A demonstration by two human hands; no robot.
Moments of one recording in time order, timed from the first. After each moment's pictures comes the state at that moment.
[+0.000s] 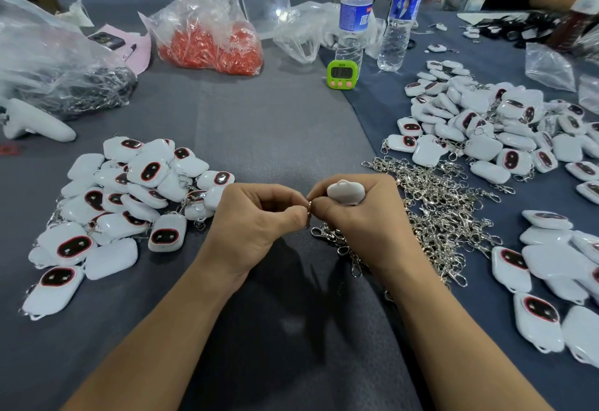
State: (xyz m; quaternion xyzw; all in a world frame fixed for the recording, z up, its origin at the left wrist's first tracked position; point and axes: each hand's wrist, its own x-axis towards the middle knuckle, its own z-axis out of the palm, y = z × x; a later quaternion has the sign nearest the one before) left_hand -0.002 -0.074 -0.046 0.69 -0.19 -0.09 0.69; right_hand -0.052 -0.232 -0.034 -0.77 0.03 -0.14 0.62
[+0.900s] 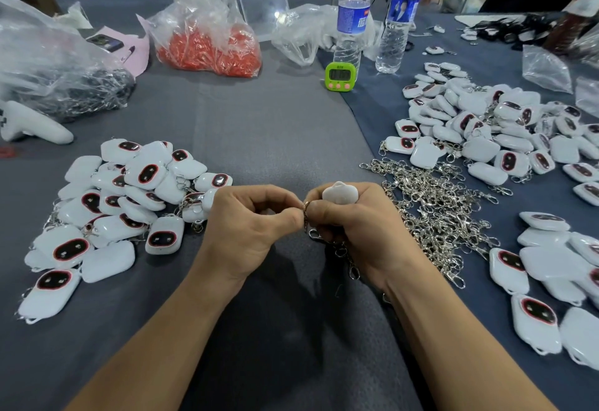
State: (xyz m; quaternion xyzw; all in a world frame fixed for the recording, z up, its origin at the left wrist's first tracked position) left_hand -0.006 -0.076 -0.047 0.71 -0.19 -0.03 0.68; right_hand -0.049 -0.231 -0.041 -0.65 0.05 -0.03 0.76
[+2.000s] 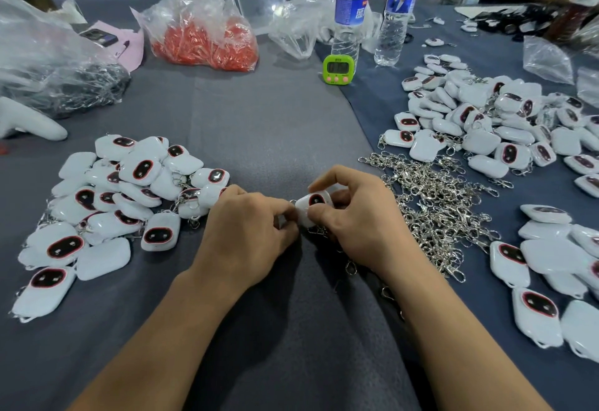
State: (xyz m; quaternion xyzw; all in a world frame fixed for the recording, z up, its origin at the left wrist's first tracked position) left_hand -0.004 -0.072 -0.058 0.90 -0.30 0.16 0.27; right_hand -0.045 -0.243 -0.053 -0.85 0.10 -0.10 0.51
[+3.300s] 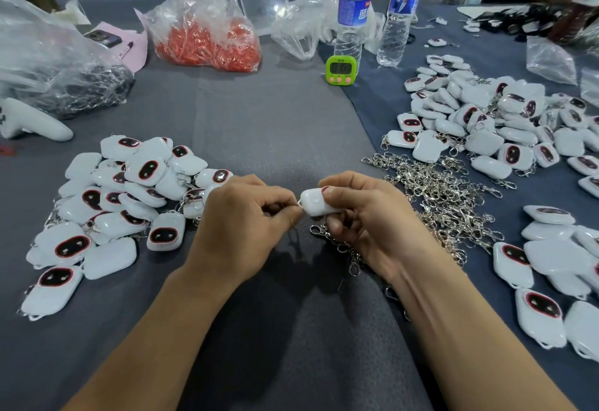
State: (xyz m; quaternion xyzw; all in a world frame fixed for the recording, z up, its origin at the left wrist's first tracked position) left_hand 0.003 -0.061 -0.052 0.87 -0.28 0.15 0.38; right_hand -0.047 -0.235 -0.033 -0.55 0.18 0.00 0.81
